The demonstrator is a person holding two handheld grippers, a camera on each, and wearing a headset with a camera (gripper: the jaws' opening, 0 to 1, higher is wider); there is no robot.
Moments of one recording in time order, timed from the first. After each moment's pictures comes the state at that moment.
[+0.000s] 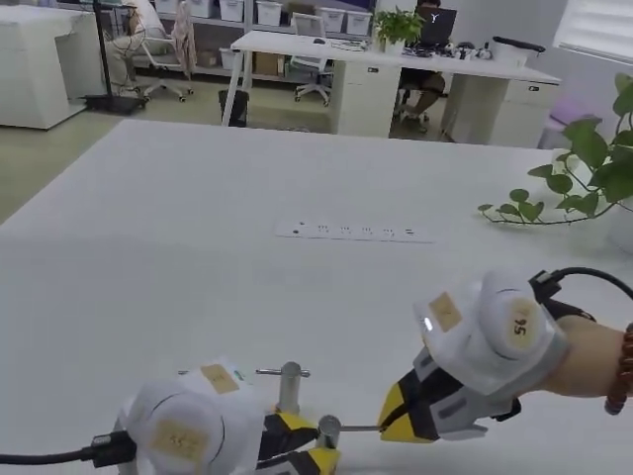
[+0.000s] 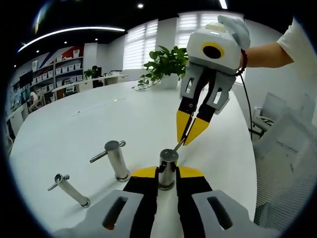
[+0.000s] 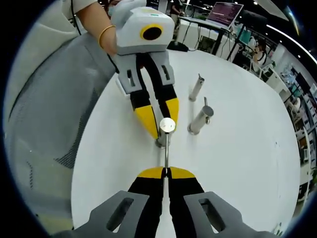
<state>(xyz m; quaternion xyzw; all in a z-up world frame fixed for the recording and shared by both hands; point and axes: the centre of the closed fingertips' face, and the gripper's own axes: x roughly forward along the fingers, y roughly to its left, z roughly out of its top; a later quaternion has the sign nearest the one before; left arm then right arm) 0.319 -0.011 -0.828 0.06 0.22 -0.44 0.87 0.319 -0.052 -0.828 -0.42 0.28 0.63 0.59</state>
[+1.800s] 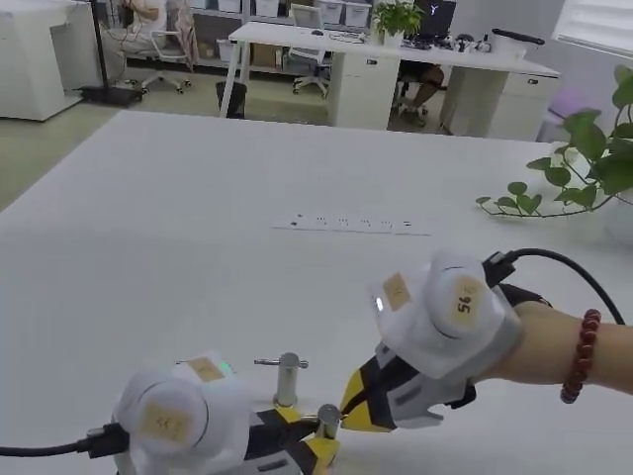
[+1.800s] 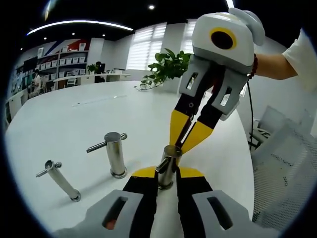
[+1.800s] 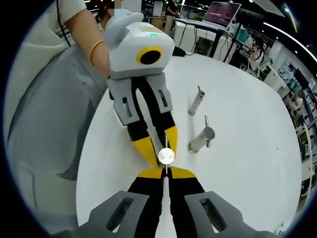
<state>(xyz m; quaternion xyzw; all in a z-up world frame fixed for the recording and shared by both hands) 0.322 -0.011 -0.838 0.00 0.23 -0.44 0.87 0.314 -0.015 -0.824 -0.40 0.29 0.63 0.60</state>
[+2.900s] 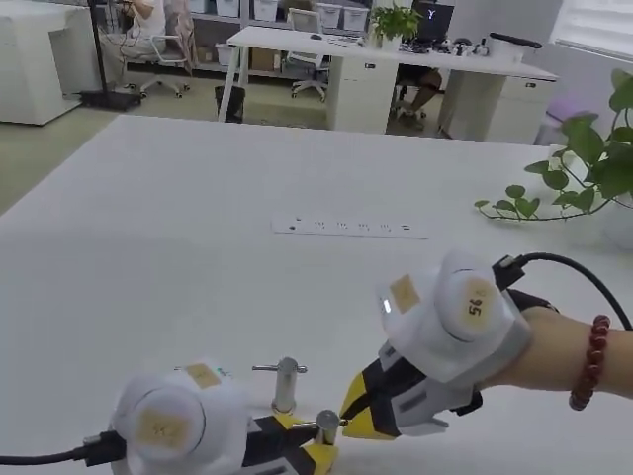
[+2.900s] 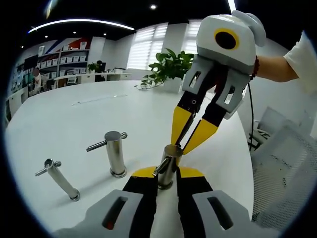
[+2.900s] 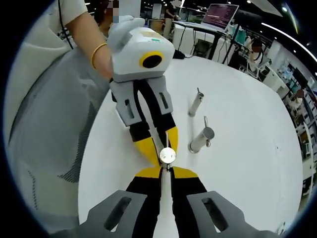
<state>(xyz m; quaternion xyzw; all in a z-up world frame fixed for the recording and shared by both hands) 0.322 -0.012 -0.837 0.00 0.23 -0.44 0.87 0.311 -0.018 -0.819 -0.39 0.29 0.63 0.60</state>
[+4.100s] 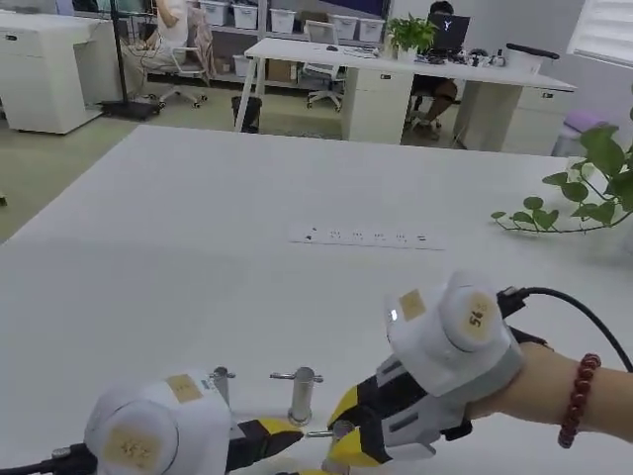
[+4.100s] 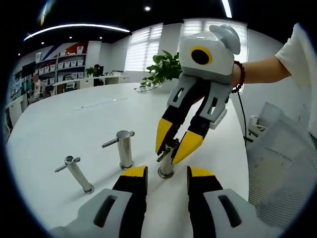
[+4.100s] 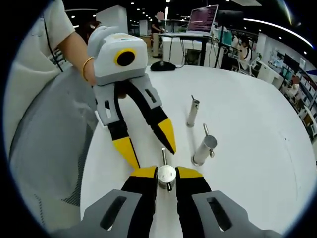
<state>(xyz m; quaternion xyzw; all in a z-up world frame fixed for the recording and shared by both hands) 0.308 0.012 -0.825 0.02 0.22 -0.45 0.87 0.313 0.007 -0.826 -0.29 0.29 0.64 0.65</state>
